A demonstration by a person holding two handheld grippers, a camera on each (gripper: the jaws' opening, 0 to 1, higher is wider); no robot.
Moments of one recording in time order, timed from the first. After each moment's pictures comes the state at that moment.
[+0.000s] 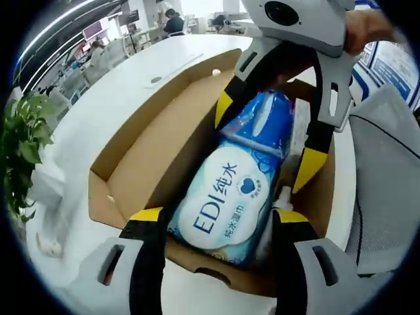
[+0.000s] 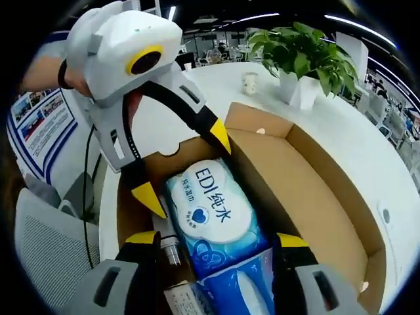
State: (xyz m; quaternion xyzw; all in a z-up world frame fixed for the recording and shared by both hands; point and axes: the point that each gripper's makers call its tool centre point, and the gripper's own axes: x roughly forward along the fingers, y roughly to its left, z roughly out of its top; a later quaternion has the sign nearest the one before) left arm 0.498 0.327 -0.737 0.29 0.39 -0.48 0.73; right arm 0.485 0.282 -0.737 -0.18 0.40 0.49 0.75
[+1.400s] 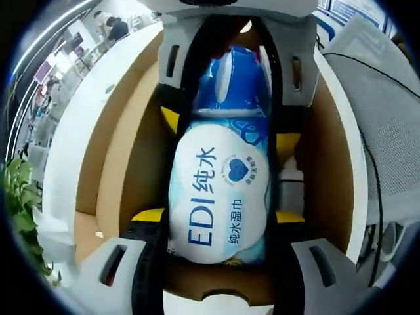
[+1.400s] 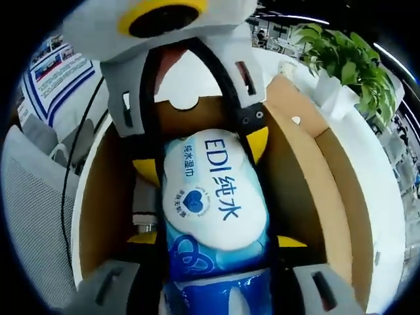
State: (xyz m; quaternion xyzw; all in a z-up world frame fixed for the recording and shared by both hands) left arm 0.492 0.322 -0.768 0.43 0.35 -0.55 0.63; right arm 0.483 0.282 -0.782 -0.35 0.37 0.54 0.67
